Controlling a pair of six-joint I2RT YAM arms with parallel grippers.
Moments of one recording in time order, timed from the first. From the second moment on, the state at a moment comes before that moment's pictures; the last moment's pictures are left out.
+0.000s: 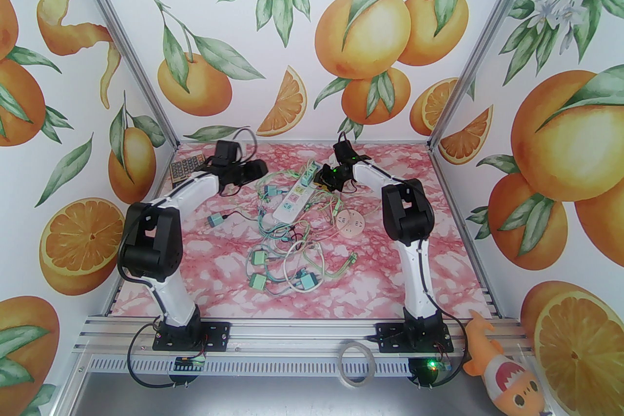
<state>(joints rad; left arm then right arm) -0.27 1.82 1.37 -0.31 0.25 -0.49 0.30 2.33 1.82 -0.56 -0.48 0.71</state>
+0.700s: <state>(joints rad) -0.51 2.15 1.73 -0.46 0.16 -0.20 0.27 2.27 1.81 -0.64 -0.47 0.71</state>
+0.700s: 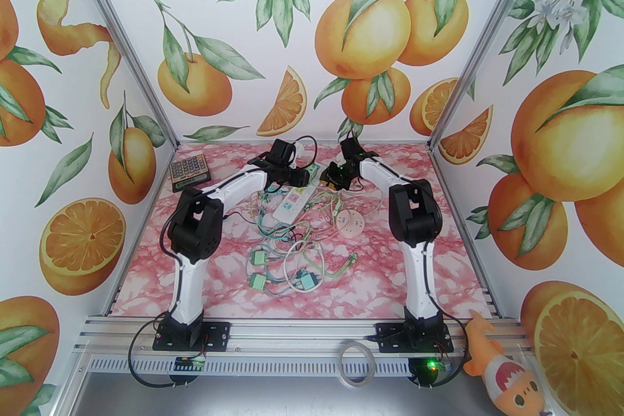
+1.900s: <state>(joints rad) -0.54 2.31 1.89 -0.53 0.10 -0.12 0.26 2.26 1.77 -0.63 -0.48 0.71</state>
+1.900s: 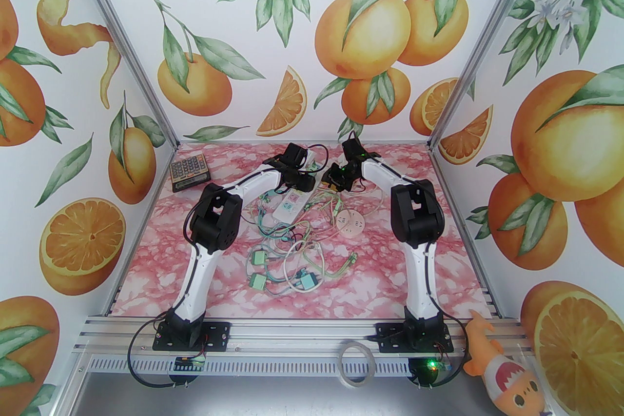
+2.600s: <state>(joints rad) -0.45 2.00 1.60 -0.41 0.17 -0.30 0.32 2.27 1.80 -0.60 -0.48 0.63</state>
